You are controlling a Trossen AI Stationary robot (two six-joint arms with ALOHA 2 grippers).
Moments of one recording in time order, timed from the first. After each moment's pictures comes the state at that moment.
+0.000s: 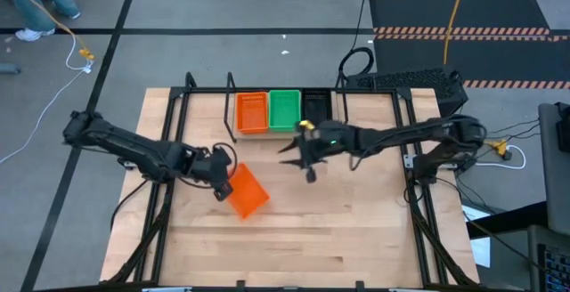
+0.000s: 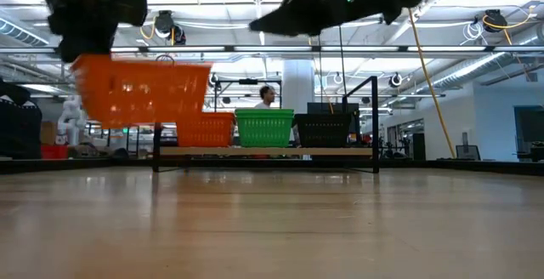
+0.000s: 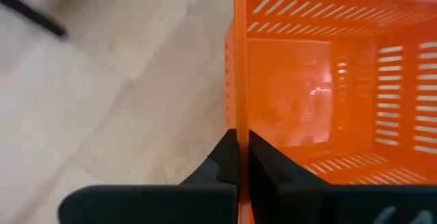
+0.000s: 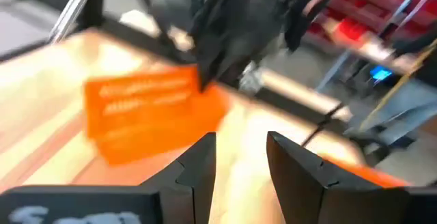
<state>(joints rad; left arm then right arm) -0.27 1.15 0.83 -0.84 -0.21 -0.86 -0.07 1.55 0.93 0.36 -0.19 -0.41</state>
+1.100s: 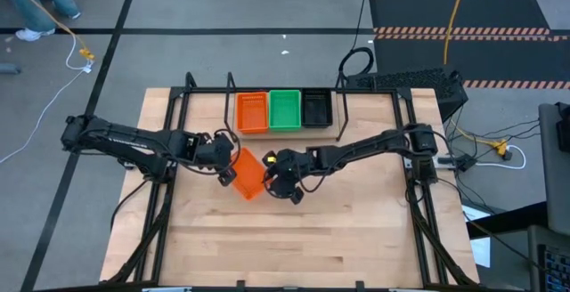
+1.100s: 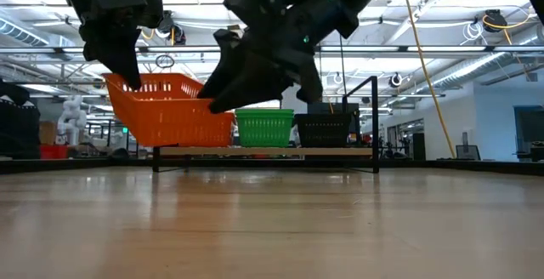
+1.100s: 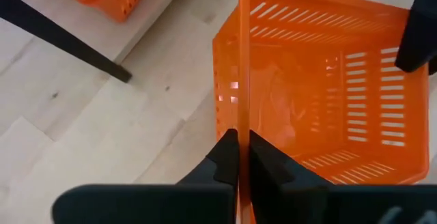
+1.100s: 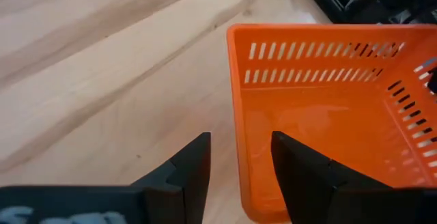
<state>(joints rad) -0.11 1.14 0.86 -0.86 -0.26 -0.70 0.06 1.96 1.30 -0.02 -0.15 -0.76</state>
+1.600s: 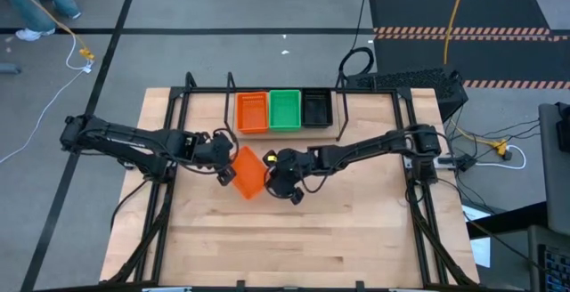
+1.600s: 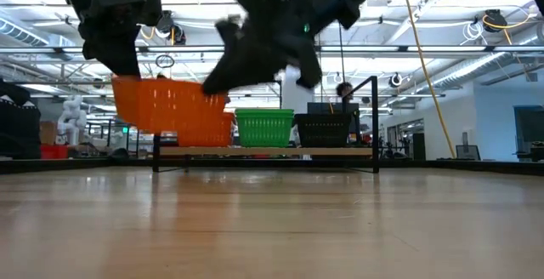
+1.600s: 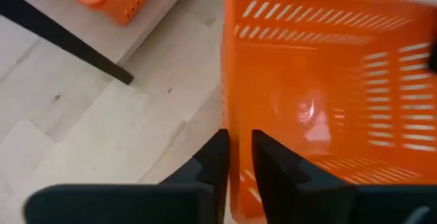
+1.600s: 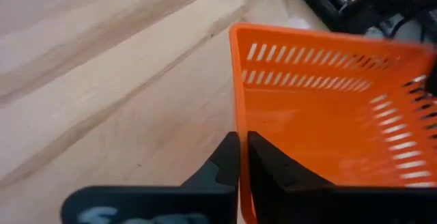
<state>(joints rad) -0.11 1.12 0.86 -0.87 -0.27 -0.70 0.06 1.93 1.30 -0.03 -0.16 -0.72</state>
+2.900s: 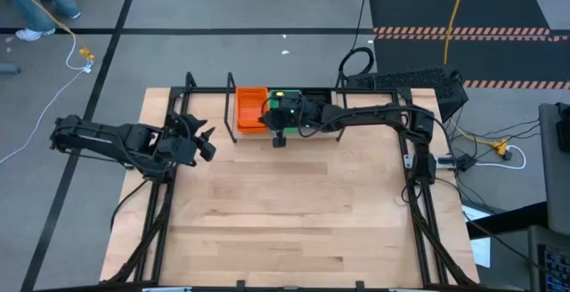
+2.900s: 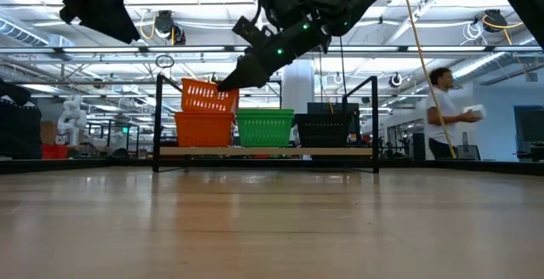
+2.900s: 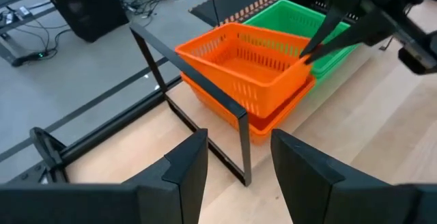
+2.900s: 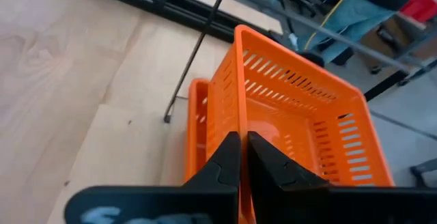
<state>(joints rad) -0.18 0.81 0.84 -0.95 -0.86 -0.69 -0.28 1.95 1.39 0.13 -0.06 -0.49</state>
